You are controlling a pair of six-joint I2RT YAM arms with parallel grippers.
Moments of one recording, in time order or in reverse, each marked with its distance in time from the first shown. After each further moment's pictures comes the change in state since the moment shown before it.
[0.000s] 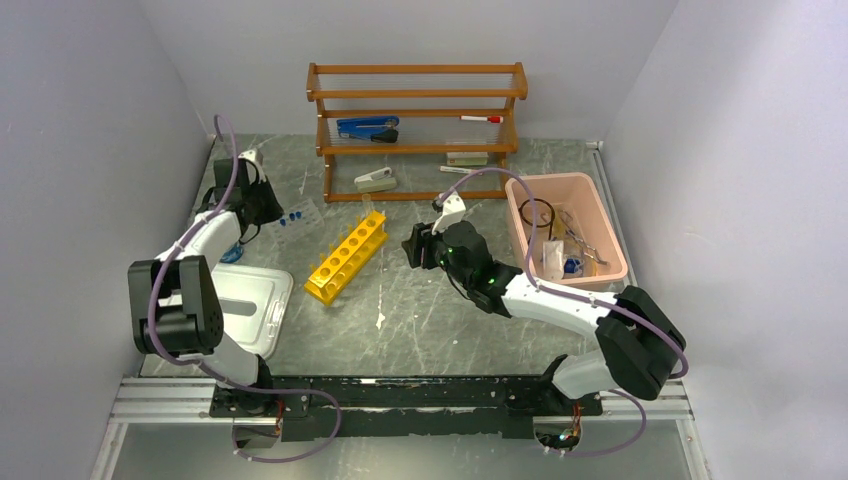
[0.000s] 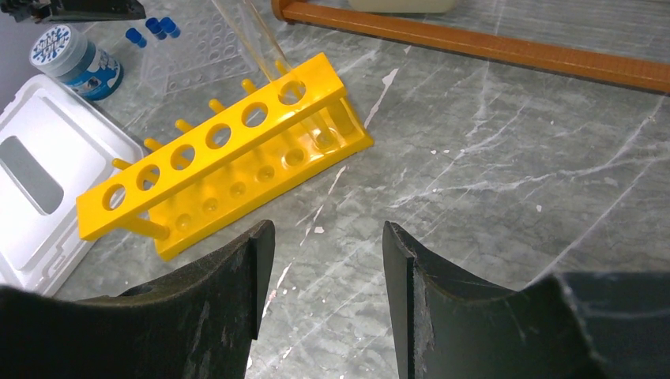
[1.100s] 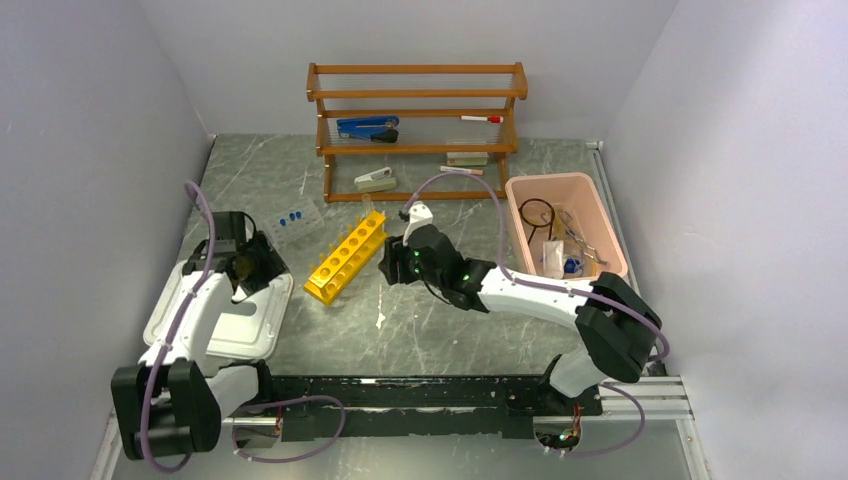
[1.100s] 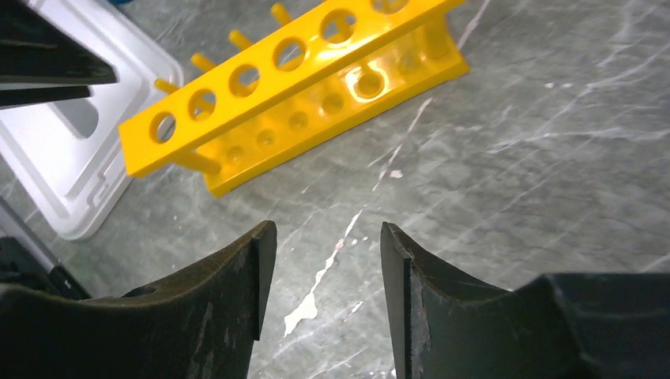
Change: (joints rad) left arm 0.000 -0.519 -0.291 -0.446 -0.102 -0.315; right arm 0.102 0.123 0.158 -0.213 -0.048 0.098
